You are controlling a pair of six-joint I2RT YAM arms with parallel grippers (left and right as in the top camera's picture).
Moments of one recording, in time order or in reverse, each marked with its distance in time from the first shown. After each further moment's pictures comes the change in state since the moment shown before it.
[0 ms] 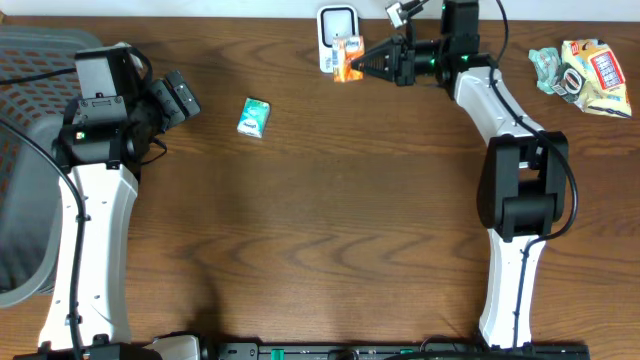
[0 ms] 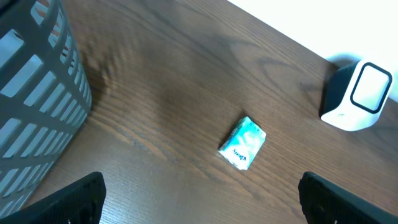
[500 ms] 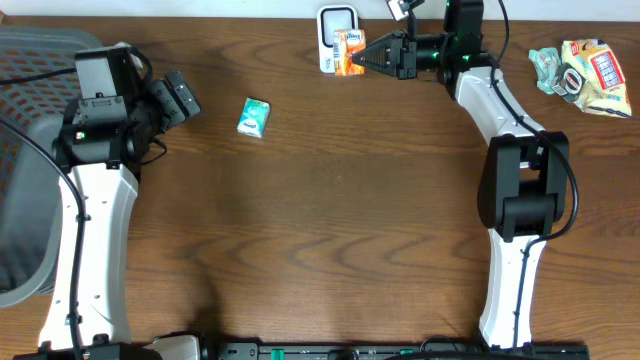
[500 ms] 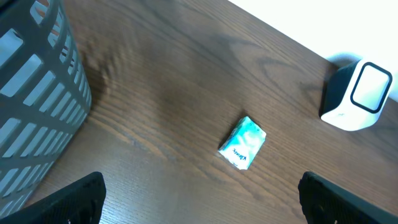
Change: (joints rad) left arm 0.000 0.000 0.000 0.000 0.000 0.000; right arm 0.000 0.000 0.000 0.066 0.005 0.143
